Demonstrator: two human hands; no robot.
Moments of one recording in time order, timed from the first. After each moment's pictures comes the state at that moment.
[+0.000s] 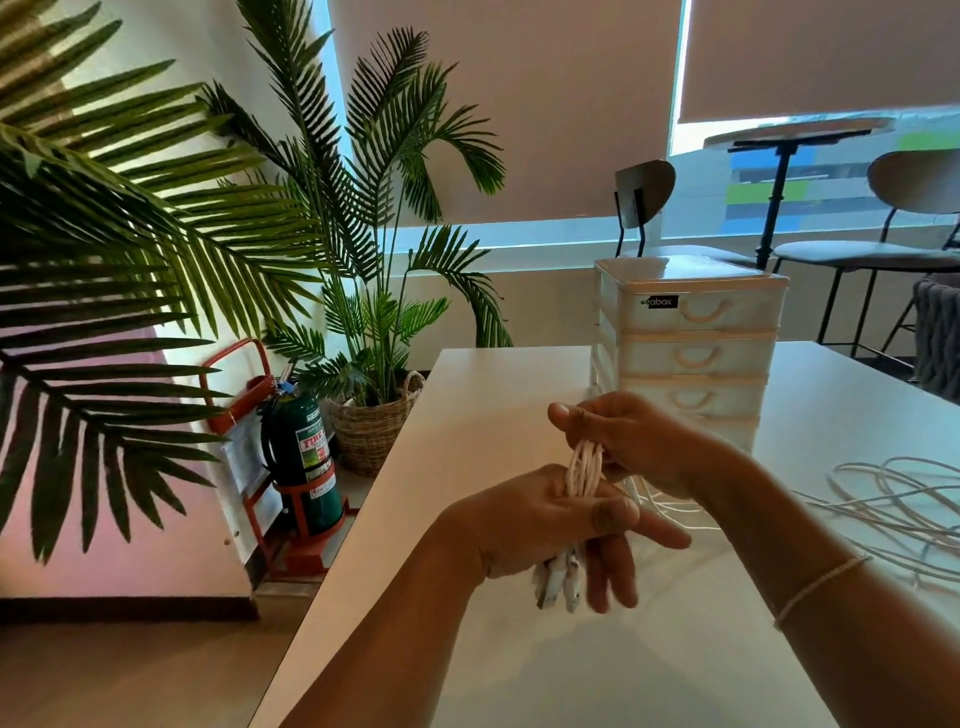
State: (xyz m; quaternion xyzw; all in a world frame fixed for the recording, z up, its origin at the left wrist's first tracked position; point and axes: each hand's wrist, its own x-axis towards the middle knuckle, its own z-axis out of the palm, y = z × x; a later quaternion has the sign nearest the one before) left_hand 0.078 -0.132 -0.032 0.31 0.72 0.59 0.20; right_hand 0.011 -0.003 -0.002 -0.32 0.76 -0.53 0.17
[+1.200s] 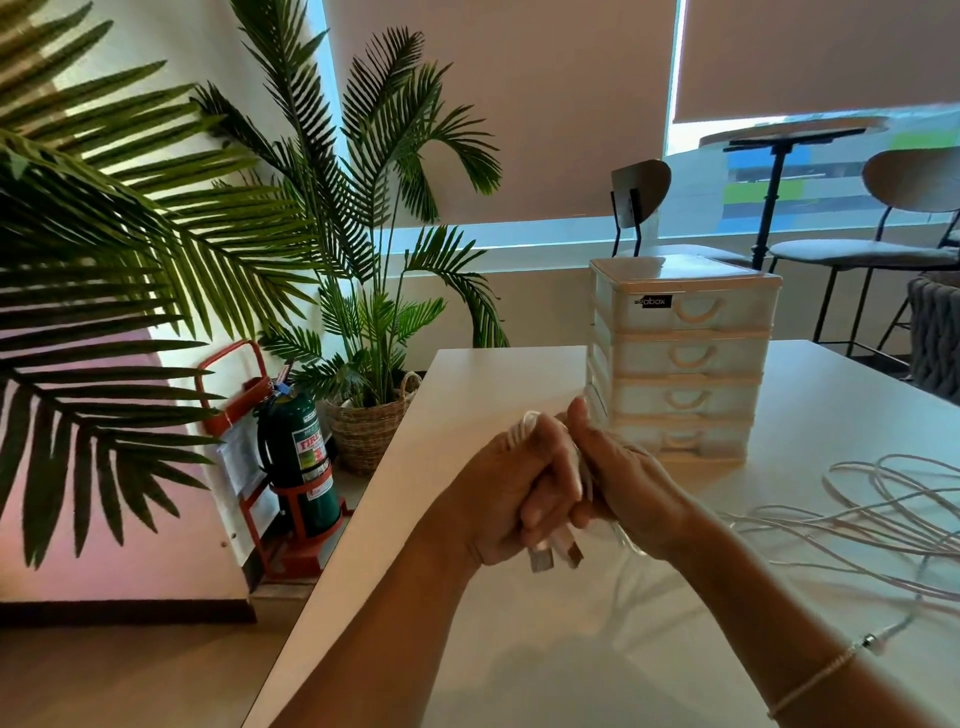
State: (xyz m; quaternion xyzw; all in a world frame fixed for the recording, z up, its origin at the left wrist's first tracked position) left_hand 0.062 -0.131 -0.043 0.33 0.53 0.78 0.07; right_hand 0.039 -0.010 -0.030 -0.34 0.66 -0.66 0.14
